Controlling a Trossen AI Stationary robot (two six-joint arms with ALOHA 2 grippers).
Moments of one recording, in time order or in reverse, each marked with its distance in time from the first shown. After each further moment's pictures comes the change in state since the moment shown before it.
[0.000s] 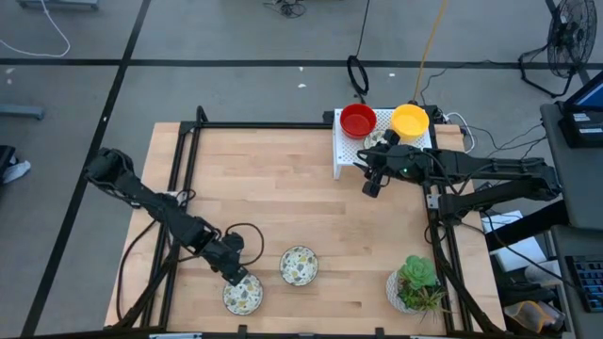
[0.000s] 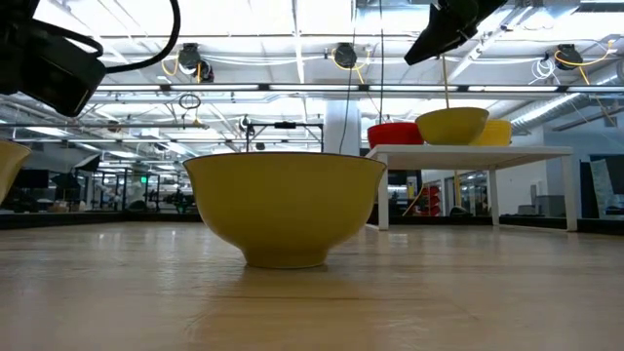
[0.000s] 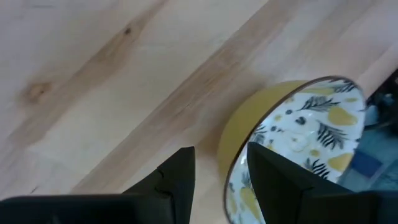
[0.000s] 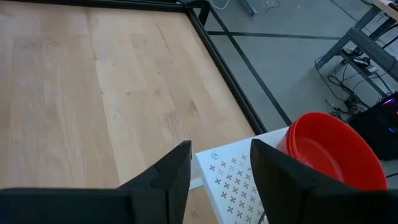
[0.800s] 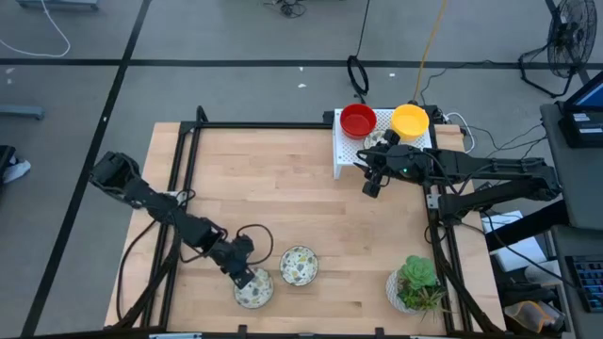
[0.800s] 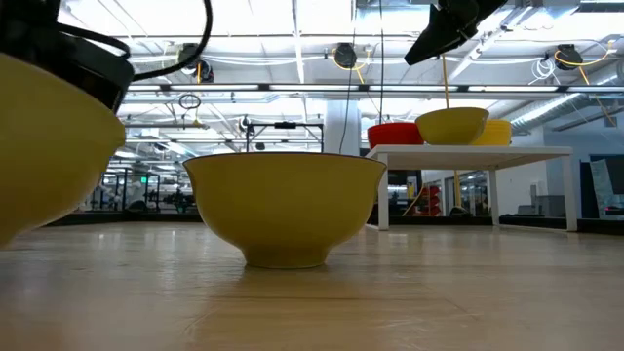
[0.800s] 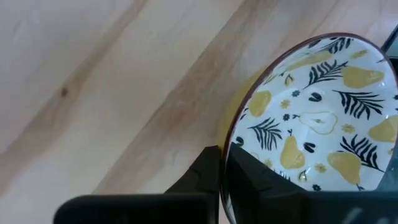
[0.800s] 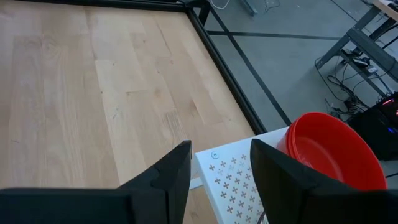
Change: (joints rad) left arm 0.038 0.075 -0.013 0.182 -0.010 0.151; right arm -0.001 0.000 0.000 -0.001 0.000 -0.003
